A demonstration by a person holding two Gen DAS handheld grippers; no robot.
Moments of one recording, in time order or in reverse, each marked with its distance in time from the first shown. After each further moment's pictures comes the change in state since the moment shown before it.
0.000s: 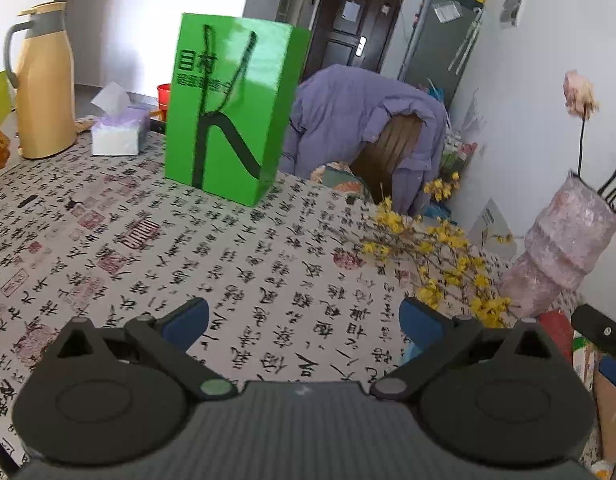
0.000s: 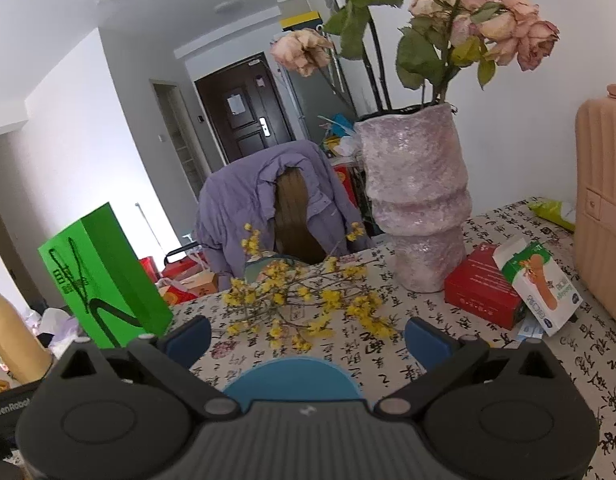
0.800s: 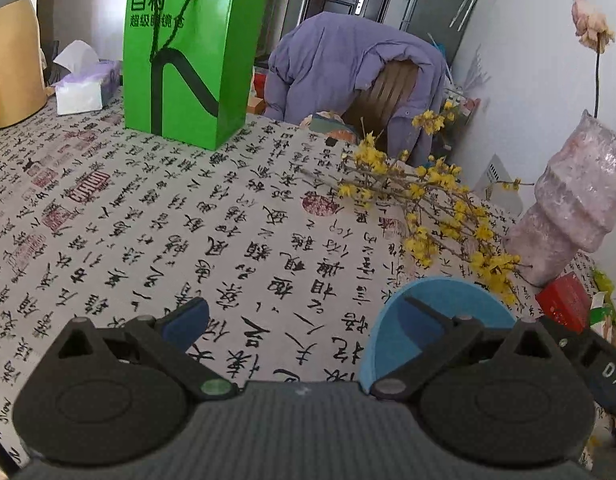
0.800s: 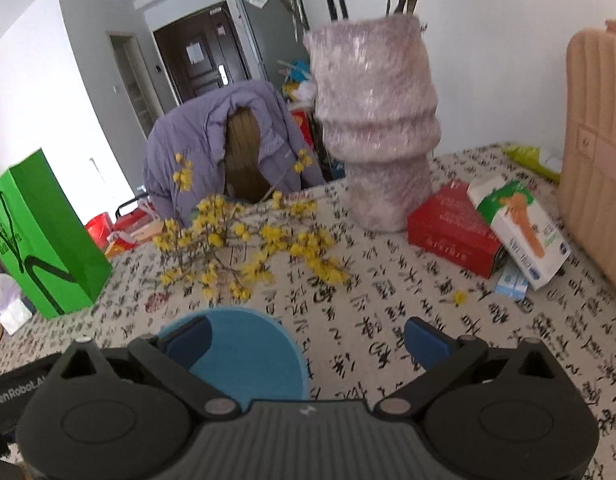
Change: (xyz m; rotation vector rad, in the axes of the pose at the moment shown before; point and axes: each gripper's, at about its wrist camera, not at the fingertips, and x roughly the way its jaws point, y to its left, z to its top) left arm 0.062 -0.044 -0.024 0.010 0.124 0.016; right arm 0.065 -0.025 -0.023 0.005 0.178 -0.131
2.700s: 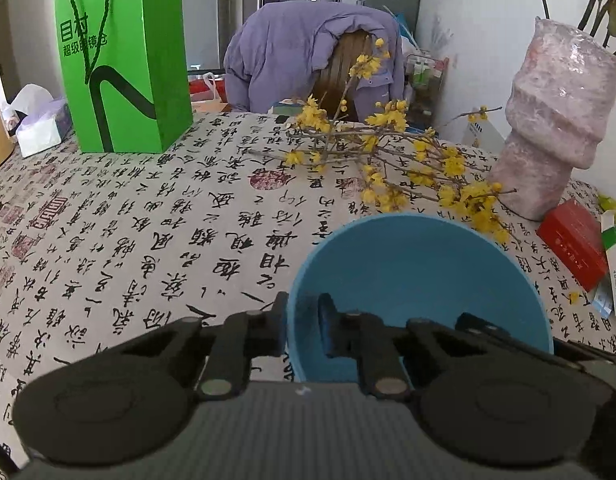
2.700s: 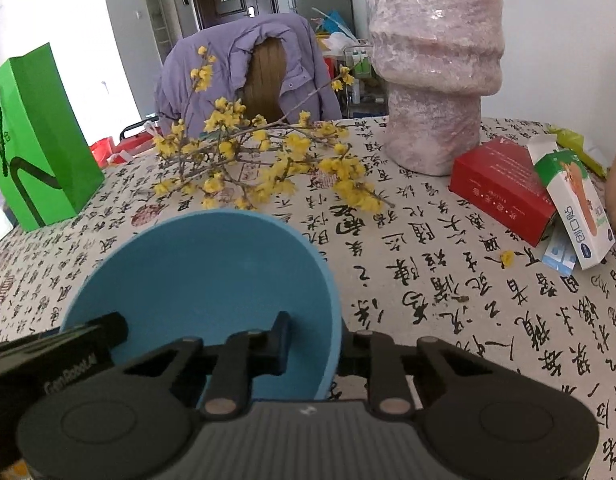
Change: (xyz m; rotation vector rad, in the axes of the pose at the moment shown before) left arm 0.023 -0.052 -0.032 0.205 -0.003 0.017; right arm 0.049 0.022 -0.030 -0.166 0.142 -0.011
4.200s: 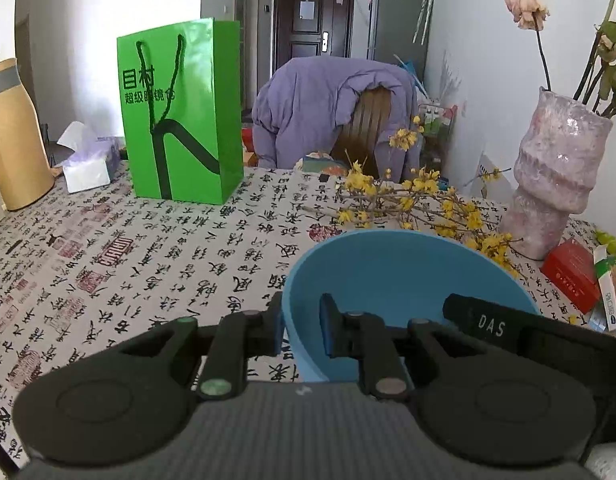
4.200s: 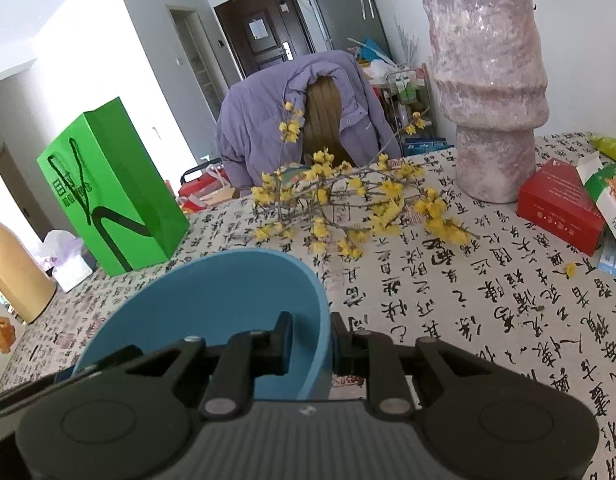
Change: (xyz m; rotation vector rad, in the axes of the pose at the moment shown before) left arm -0.068 0.055 0.001 -0.005 -0.157 0.026; right arm -0.045 0.040 0.005 0.076 -0.105 0.200
